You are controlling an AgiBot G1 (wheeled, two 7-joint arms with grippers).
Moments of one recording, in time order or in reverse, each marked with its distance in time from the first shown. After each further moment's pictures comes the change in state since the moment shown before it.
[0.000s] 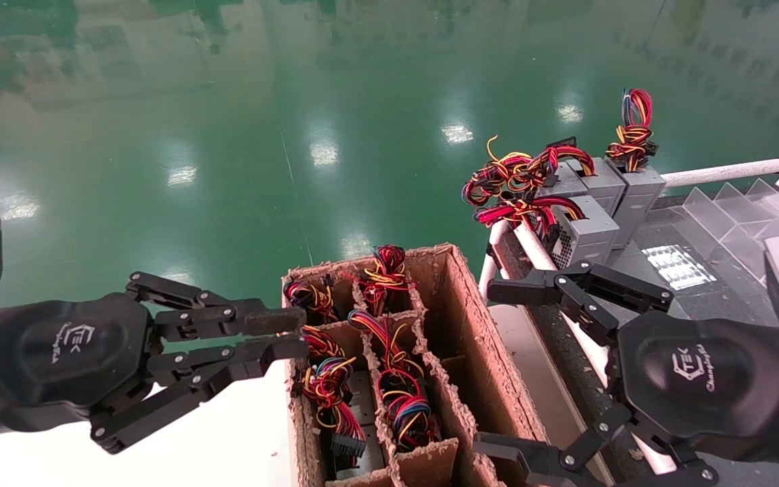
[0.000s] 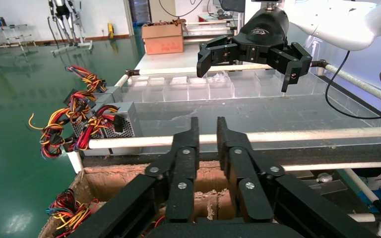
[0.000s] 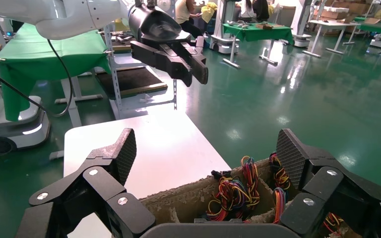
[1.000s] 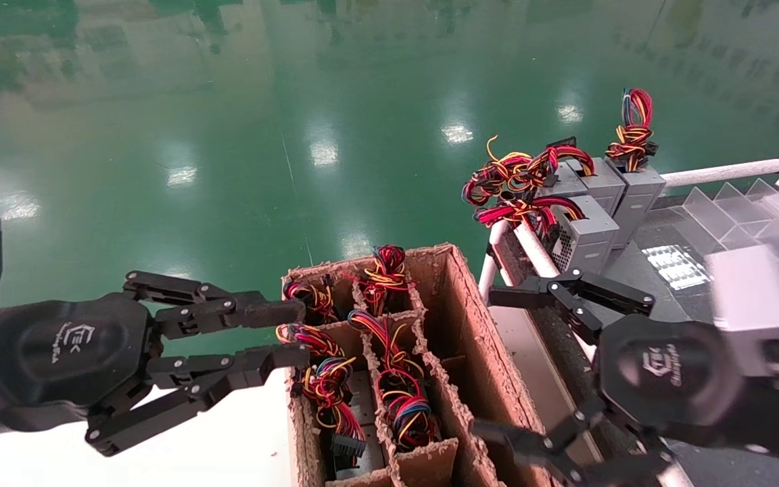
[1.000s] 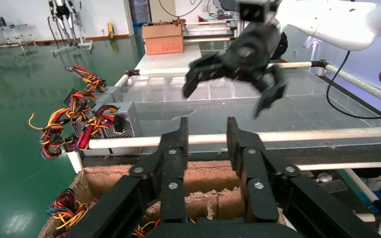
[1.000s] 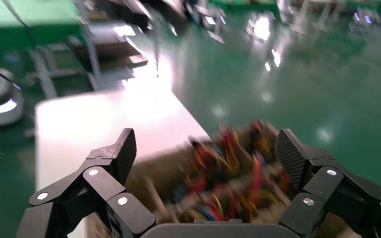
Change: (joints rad) left arm 0.000 0.000 0.000 0.000 0.000 0.000 0.000; right arm 0.024 -0.014 -0.049 -0.007 -0.148 0.063 -0.002
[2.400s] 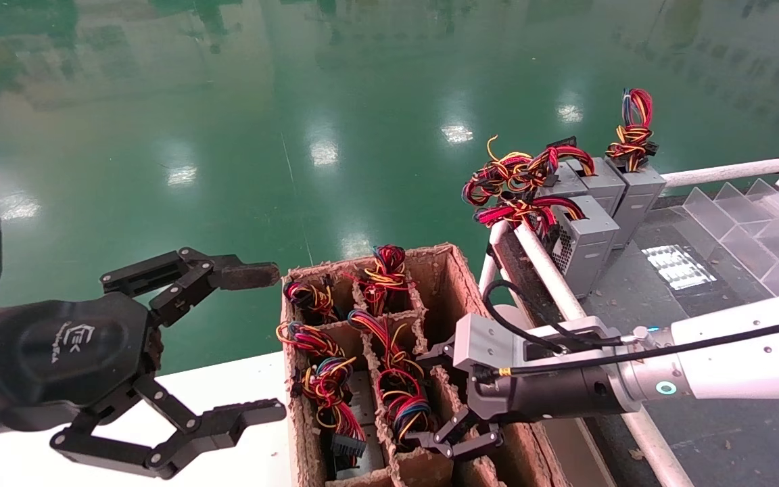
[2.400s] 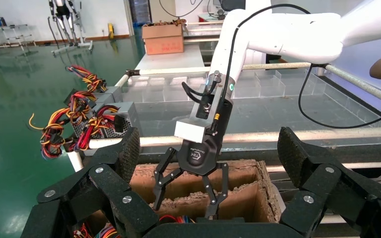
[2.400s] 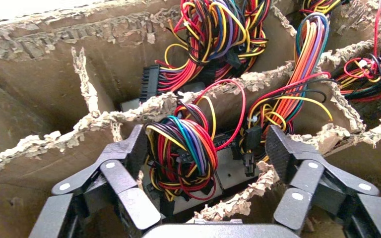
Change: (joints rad) left arm 0.000 0.000 0.000 0.000 0.000 0.000 0.000; right arm 0.261 -0.344 -0.305 -0.251 -0.550 0.047 0.006
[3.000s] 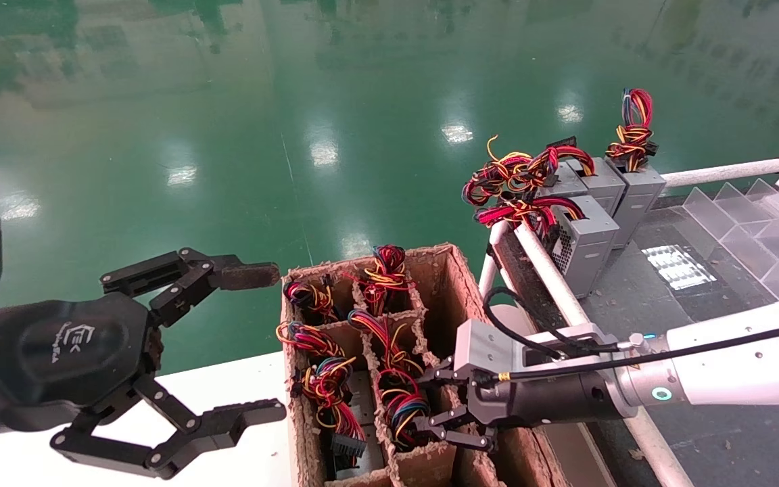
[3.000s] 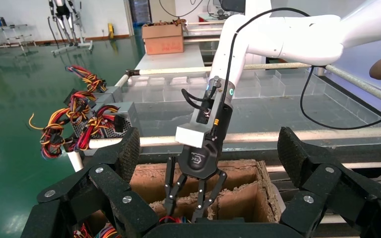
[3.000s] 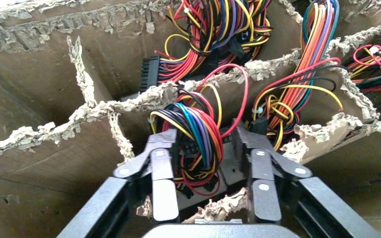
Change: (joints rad) left arm 0.000 0.000 0.000 0.000 0.000 0.000 0.000; right arm -0.011 -0.013 -0.004 -0.035 -0.003 0.007 -0.026
